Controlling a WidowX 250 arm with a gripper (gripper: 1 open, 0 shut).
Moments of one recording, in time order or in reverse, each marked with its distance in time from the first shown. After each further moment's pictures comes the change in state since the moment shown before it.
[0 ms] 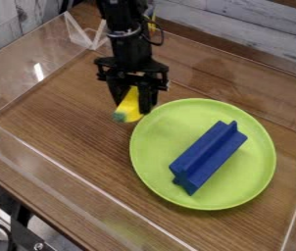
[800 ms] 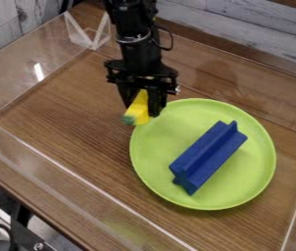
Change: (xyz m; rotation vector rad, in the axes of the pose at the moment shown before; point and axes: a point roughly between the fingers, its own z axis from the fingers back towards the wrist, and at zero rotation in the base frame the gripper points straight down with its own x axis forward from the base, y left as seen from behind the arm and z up) arm 0.007 -0.007 -0.005 0.005 -0.056 -0.025
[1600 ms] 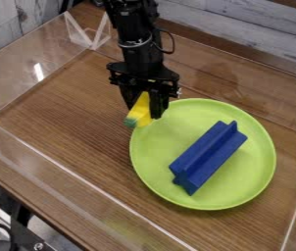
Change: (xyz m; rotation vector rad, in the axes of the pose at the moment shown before) arm 0.004 0.000 -0.003 0.004 -0.040 -0.018
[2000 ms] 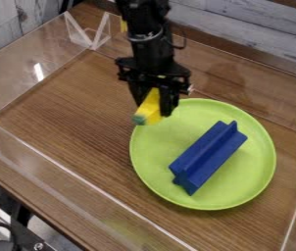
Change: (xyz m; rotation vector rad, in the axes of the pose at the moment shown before) arm -0.006 -0.025 0.014 -0.011 0.013 -0.039
